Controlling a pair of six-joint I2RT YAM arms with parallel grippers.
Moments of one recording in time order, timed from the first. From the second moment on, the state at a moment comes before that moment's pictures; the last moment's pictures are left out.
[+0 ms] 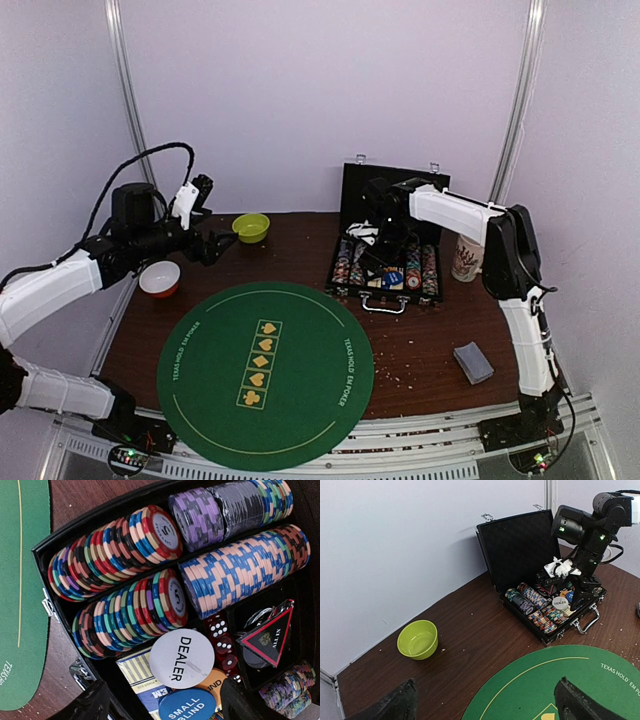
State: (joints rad) left arm -0.39 1.16 0.89 -0.06 0.30 0.23; right arm 0.55 2.31 2.09 -1.08 -0.04 -0.42
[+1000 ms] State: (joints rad) left arm -0.39 1.19 0.90 -0.06 0.31 0.25; right arm 0.53 2.40 2.14 -1.07 -0.07 -0.50
